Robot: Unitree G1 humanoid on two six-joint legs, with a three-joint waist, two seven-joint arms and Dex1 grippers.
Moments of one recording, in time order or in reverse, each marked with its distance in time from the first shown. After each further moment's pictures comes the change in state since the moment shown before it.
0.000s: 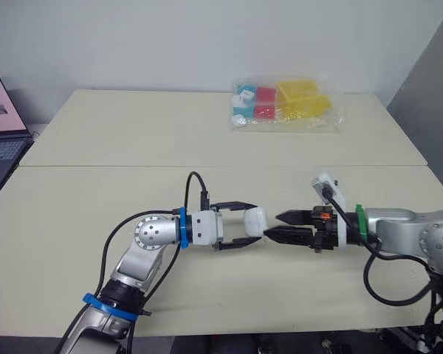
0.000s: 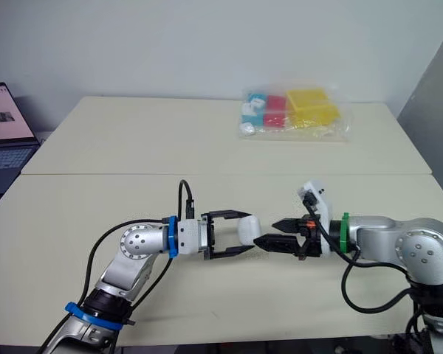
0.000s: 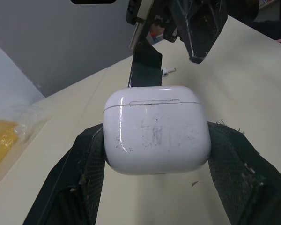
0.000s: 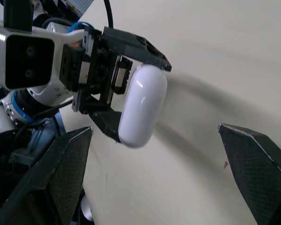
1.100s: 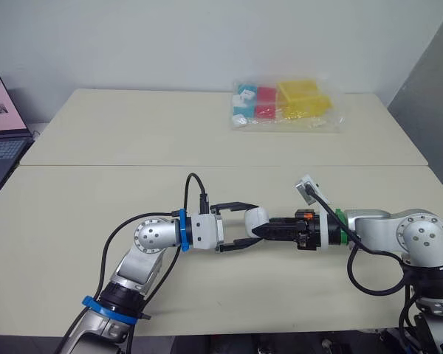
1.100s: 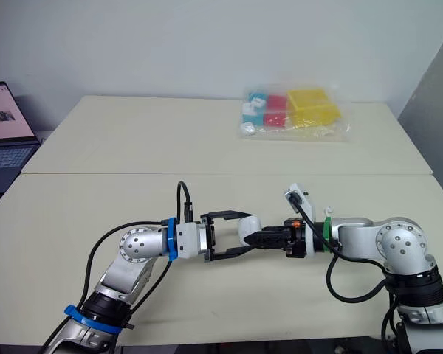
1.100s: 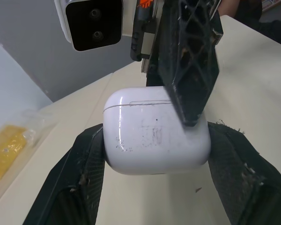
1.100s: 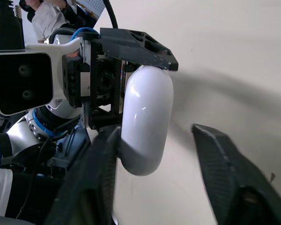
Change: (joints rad) left arm 0.006 -0.001 -0.003 -0.017 0.003 -0.025 0.024; right arm -0.024 0.117 0.023 0.087 0.085 0.053 -0.087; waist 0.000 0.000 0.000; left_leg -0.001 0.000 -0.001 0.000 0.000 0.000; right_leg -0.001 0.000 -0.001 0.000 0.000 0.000
